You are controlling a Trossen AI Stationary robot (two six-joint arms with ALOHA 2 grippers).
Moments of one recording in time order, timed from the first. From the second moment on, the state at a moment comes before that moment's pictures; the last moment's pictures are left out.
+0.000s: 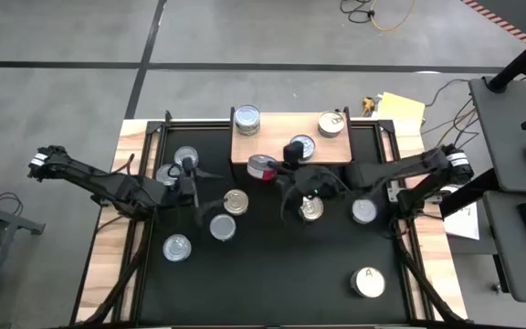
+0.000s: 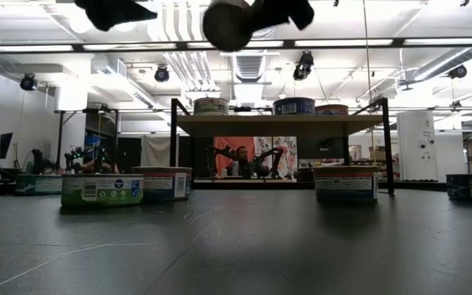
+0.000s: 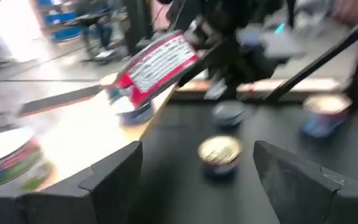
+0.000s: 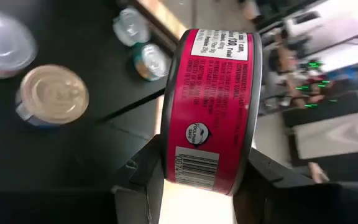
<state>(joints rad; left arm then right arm) -0.34 0.86 0.66 -0.01 -0.62 -0.01 0.12 1.56 1.36 -0.33 0.56 -0.67</state>
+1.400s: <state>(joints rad) -0.34 0.93 0.66 -0.09 -0.88 0.03 -0.07 1.82 1.37 -0.18 0.71 -0.78</state>
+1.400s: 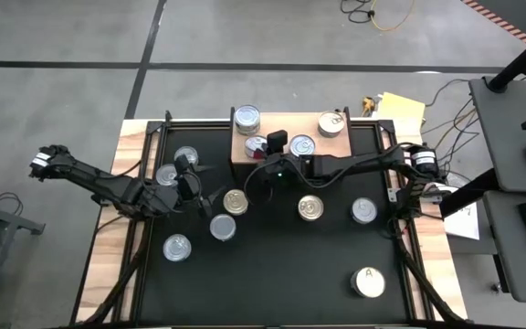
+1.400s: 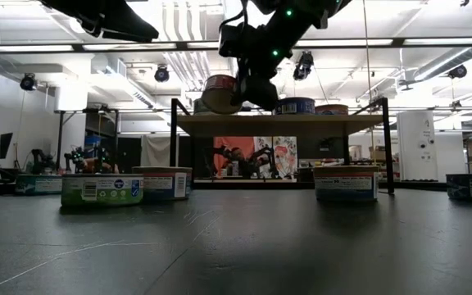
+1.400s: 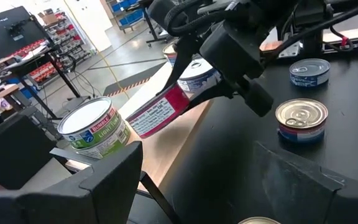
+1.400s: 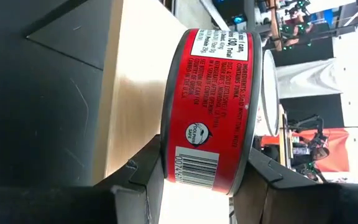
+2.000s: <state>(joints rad) -0.34 0.93 0.66 -0.09 -0.88 0.04 -0.07 1.82 1.37 -0.19 0.71 -0.73</state>
